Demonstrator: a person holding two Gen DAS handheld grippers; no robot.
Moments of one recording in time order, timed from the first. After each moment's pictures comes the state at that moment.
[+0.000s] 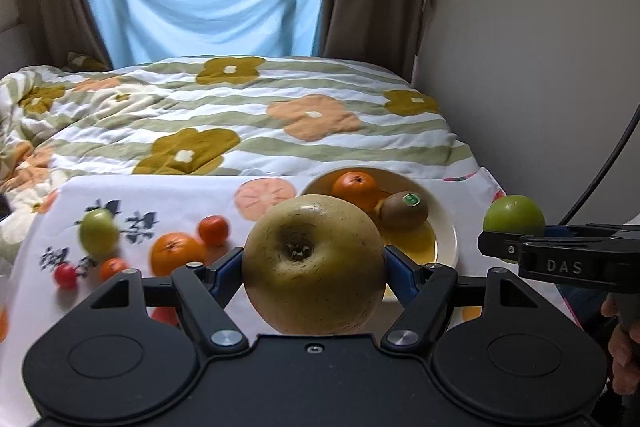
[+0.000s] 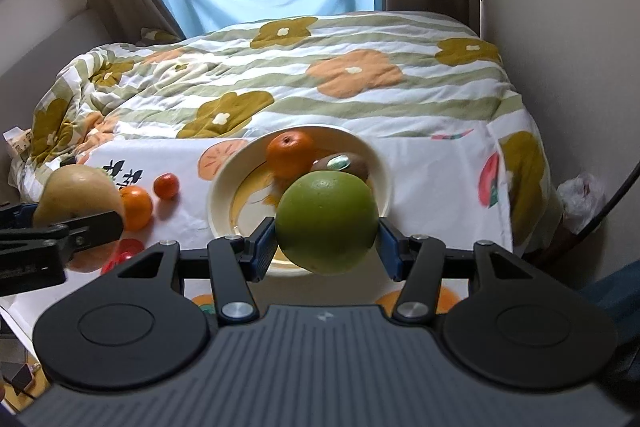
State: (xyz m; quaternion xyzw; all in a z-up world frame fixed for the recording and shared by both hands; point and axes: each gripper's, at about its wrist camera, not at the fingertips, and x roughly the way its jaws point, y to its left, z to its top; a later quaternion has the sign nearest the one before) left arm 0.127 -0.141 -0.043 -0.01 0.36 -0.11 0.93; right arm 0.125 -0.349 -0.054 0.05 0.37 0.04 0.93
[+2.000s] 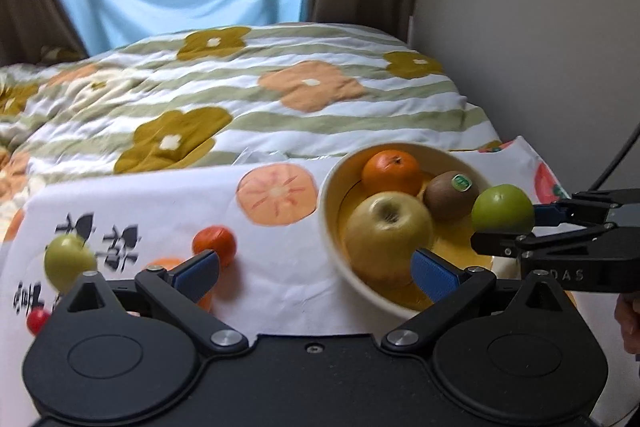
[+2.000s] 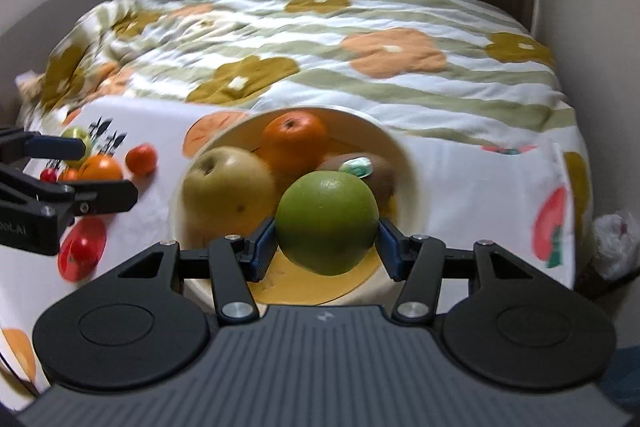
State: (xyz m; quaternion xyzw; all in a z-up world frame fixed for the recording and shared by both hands) left arm 0.197 -0.127 -0.089 0.03 0.40 -0.13 0.91; right arm 0.203 -0.331 -0.116 -0.01 0.41 0.13 0.90
